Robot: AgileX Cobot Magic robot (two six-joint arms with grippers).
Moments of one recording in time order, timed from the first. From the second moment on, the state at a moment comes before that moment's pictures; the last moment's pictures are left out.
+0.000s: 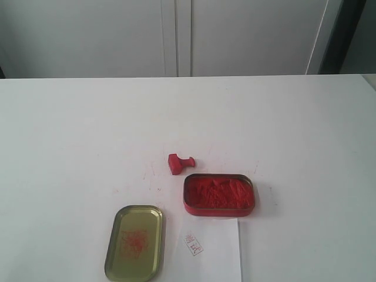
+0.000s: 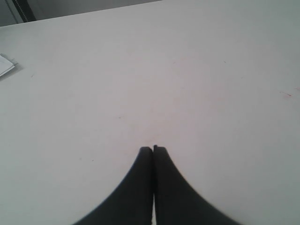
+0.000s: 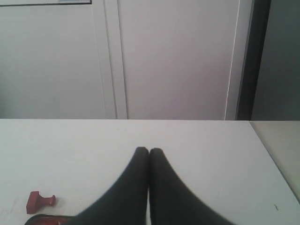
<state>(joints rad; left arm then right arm) -0.05 0.00 0.02 -0.05 0.39 0.16 0.12 0.15 -0.54 -0.03 0.55 0.11</state>
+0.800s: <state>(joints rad) -0.05 0.00 0.02 -0.05 0.39 0.16 0.12 0.01 -0.21 -0.03 0.53 0.11</state>
